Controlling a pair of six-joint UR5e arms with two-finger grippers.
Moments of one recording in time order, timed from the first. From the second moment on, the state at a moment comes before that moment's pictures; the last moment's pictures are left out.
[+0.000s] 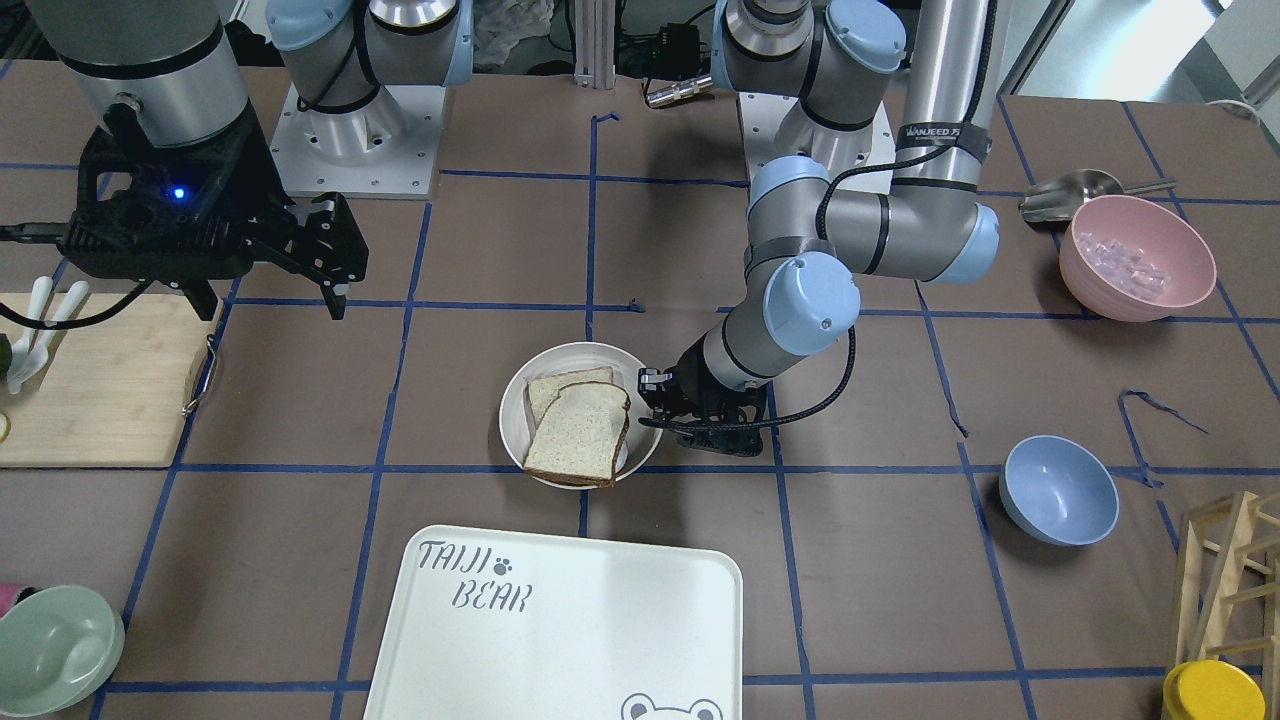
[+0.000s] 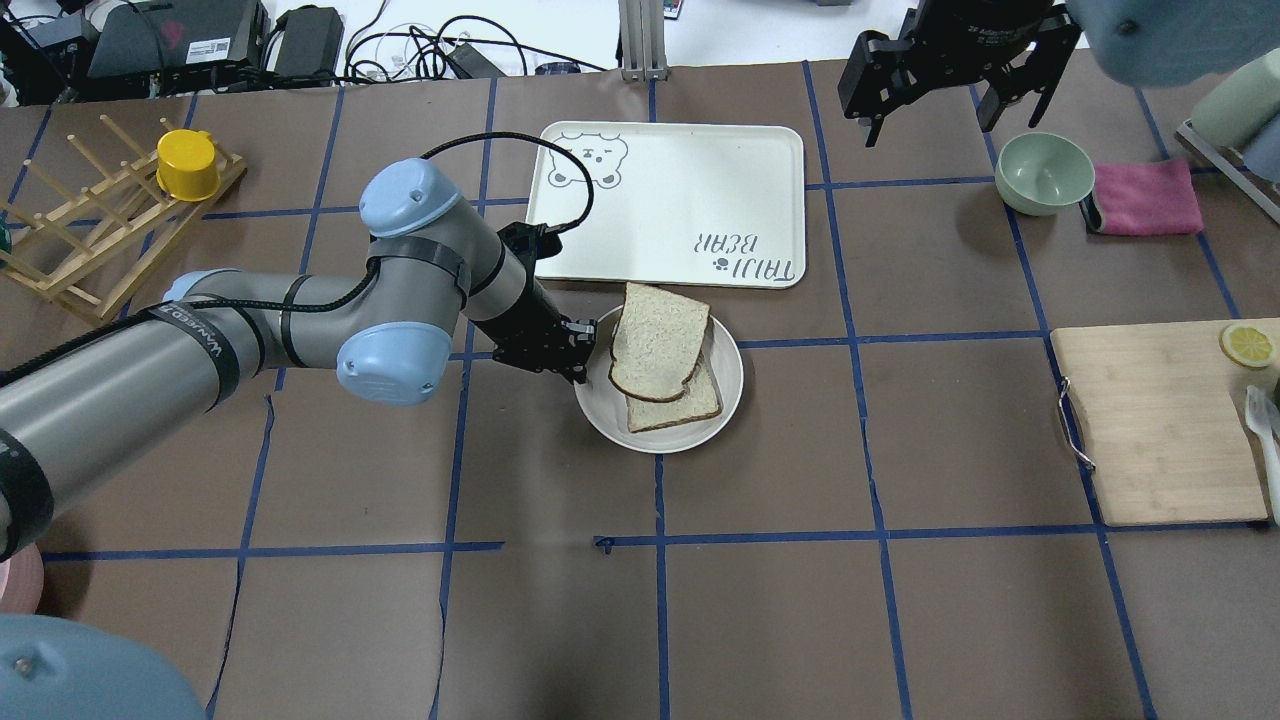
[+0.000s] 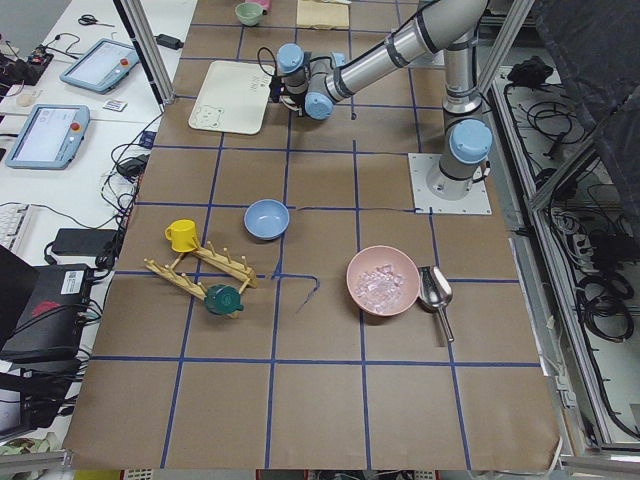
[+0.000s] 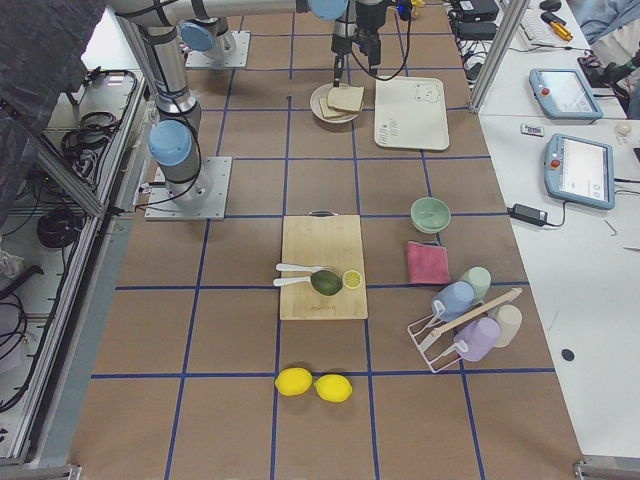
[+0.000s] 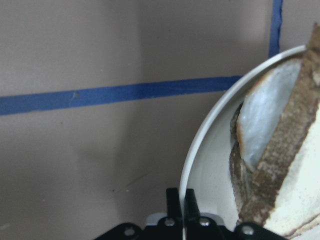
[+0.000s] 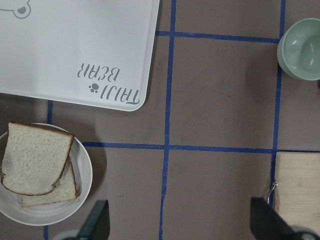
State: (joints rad) left arm -1.67 -1.93 -1.91 -0.94 1.22 -0.05; right arm 1.62 -1.46 1.41 -1.64 -1.62 -0.02
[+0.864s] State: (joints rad) left arm -1.60 -2.18 -1.36 -1.19 1.18 0.06; right arm 1.62 -1.46 1.41 -1.64 -1.62 -0.01
